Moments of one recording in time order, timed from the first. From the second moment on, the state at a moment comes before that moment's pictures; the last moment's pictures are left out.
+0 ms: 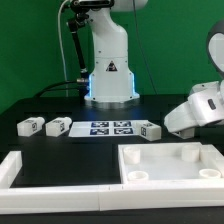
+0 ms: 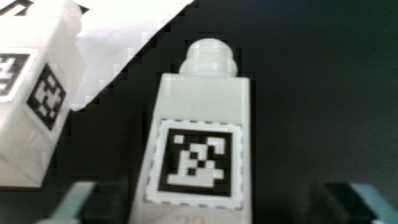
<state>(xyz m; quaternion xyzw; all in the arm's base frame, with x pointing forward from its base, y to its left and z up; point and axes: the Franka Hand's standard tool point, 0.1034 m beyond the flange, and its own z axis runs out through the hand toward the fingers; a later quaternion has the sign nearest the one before) 0.366 0.163 0.009 0.87 0.22 -0.43 0.11</state>
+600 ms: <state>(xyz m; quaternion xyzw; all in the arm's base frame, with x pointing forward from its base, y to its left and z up) 0.366 0.163 0.009 0.87 0.22 -0.43 0.11</state>
